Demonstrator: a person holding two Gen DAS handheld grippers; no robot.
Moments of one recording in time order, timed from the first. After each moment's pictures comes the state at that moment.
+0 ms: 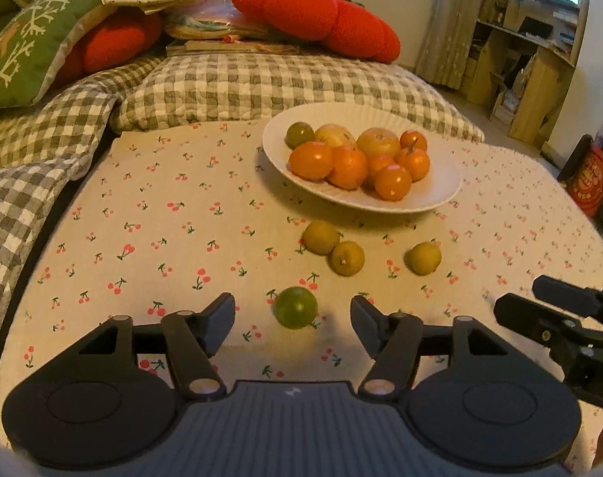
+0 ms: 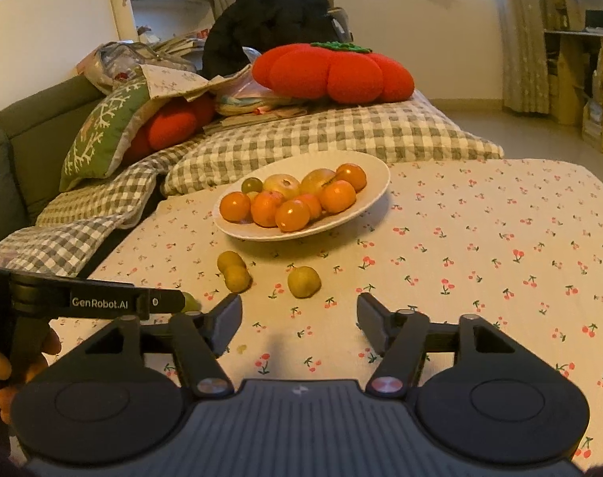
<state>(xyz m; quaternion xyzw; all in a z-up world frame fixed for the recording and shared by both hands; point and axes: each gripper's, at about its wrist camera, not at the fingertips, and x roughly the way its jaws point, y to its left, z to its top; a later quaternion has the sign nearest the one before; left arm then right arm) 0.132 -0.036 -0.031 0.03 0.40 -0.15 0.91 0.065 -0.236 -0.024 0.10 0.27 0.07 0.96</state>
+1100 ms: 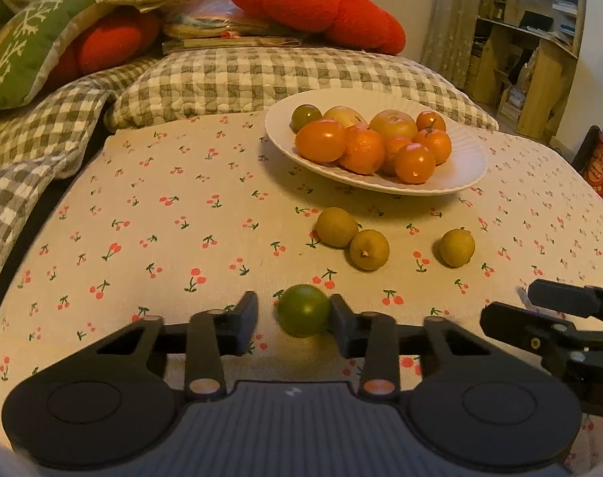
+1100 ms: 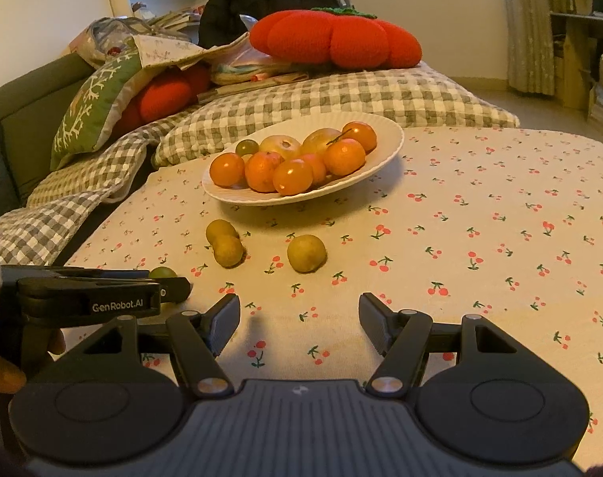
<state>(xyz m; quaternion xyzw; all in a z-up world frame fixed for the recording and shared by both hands) 0.144 -0.039 -0.058 0.04 0.38 -0.14 0.91 0.084 -0.228 -0.046 0.10 0.30 0.07 0.95</state>
